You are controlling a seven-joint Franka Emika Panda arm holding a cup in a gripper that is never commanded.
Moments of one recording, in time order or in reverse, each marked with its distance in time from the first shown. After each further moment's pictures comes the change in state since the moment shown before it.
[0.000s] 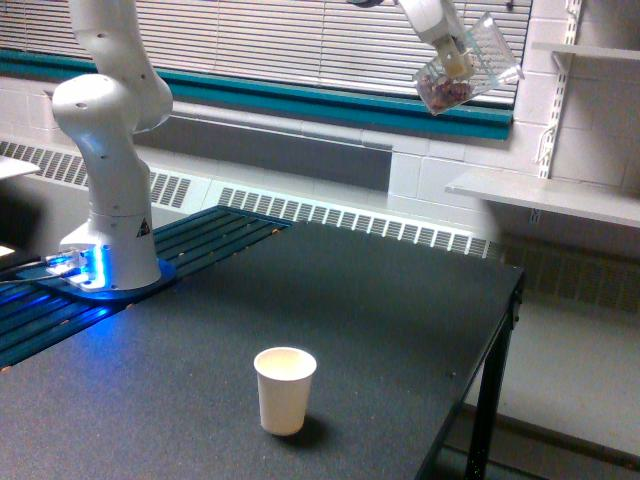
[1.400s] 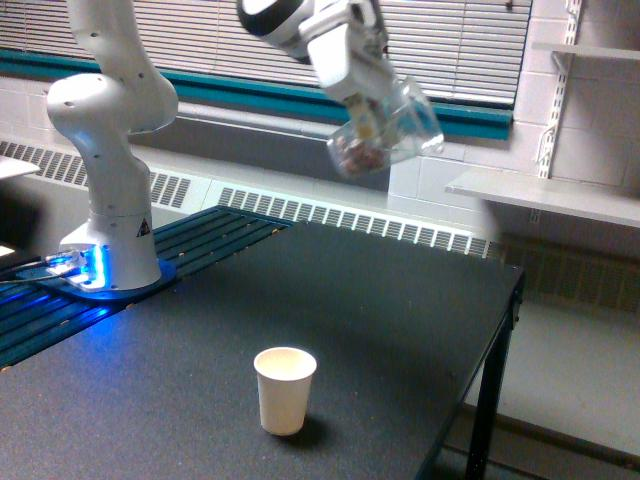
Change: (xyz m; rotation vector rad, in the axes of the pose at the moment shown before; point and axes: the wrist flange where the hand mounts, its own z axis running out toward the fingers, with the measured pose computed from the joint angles) arm -0.012 0.137 0.044 -0.209 0.066 0.024
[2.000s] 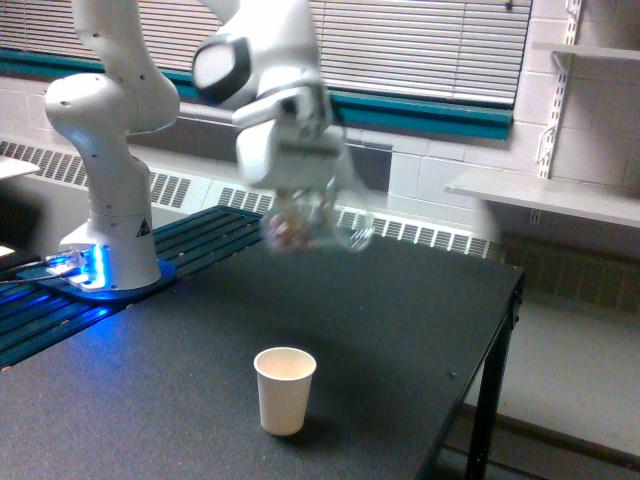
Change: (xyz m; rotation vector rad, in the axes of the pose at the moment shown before) arm -0.049 0.088 0.077 -0.080 -0.116 0.109
